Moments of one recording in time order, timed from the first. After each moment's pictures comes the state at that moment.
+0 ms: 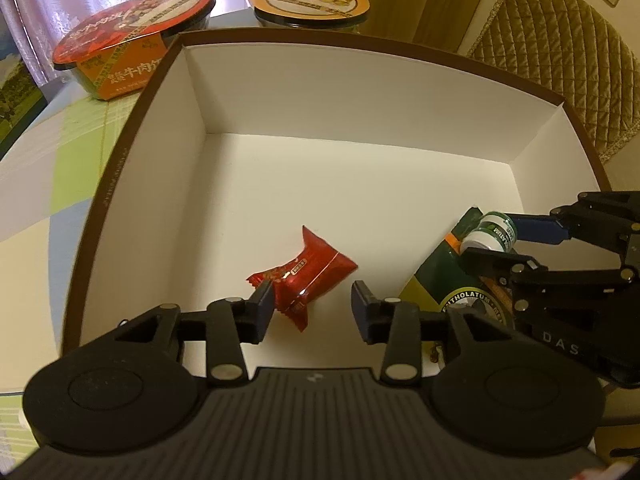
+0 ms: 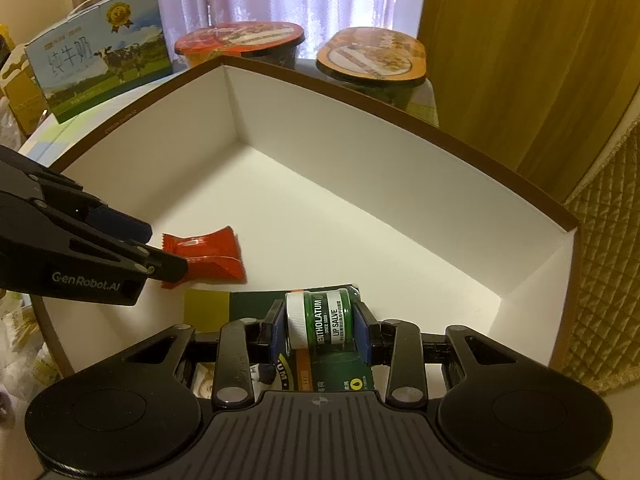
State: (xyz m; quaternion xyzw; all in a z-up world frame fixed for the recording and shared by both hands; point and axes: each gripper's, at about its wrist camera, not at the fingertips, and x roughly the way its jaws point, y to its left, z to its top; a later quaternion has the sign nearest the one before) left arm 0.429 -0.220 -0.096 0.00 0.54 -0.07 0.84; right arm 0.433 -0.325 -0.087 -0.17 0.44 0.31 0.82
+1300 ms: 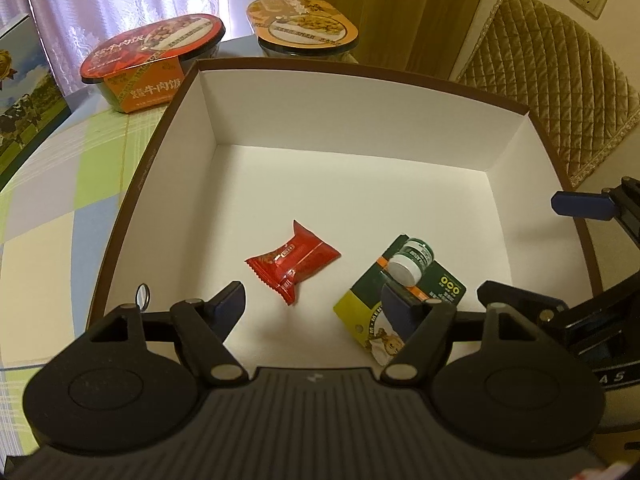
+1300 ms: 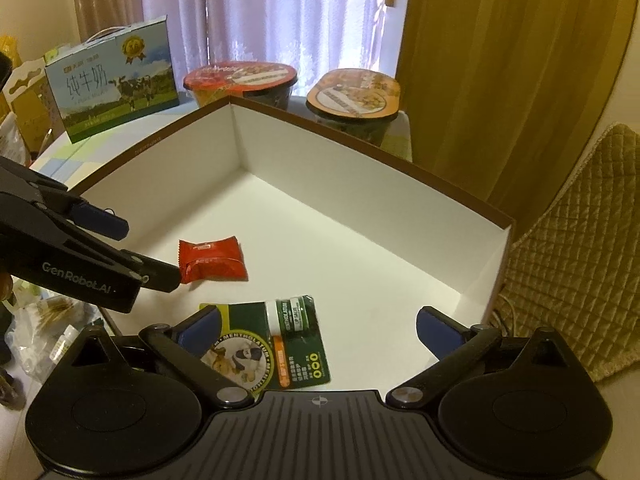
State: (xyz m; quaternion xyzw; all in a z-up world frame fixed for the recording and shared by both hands) left arm 0.385 -0.230 -0.065 0.00 0.50 -0.06 0.86; right arm 0.389 -0.363 -0.050 -0.16 0.39 0.30 0.85
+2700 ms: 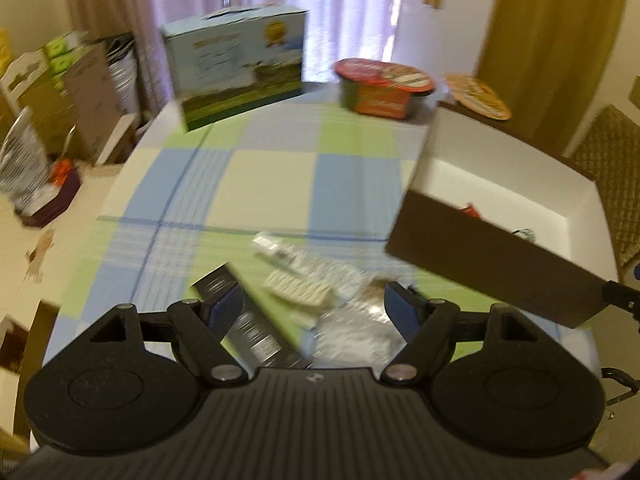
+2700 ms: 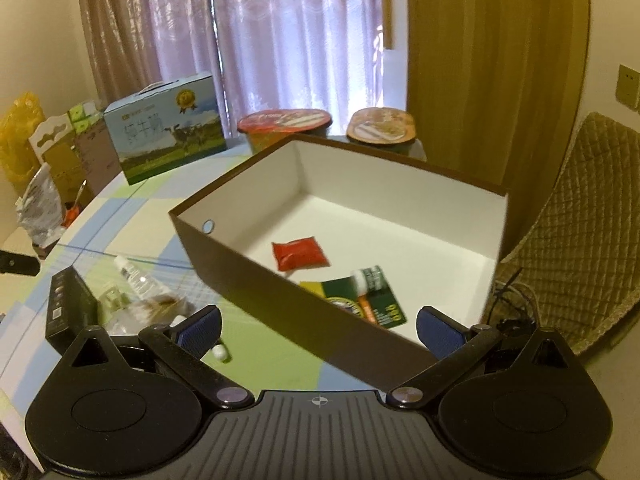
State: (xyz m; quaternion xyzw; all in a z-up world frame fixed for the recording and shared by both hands) left arm 0.158 -0.083 0.009 -0.09 0.42 0.14 0.89; right arm 0.256 -0.368 -0.016 -0.09 0.35 0.32 0.88
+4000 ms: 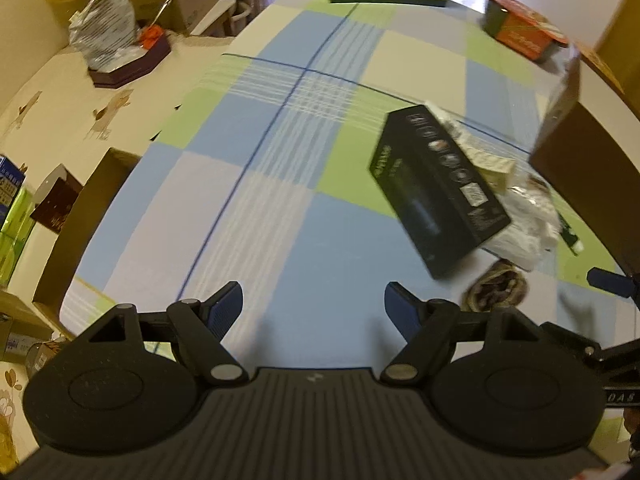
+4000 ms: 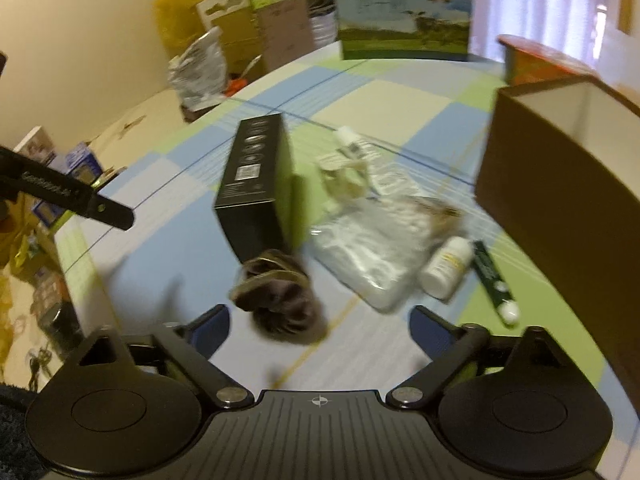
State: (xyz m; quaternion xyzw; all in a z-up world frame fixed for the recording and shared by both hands) left arm 0.055 0.009 -0.069 -0.18 0.51 0.25 0.80; right arm 0.160 -0.203 -0.120 -0.20 0.40 0.53 0.72
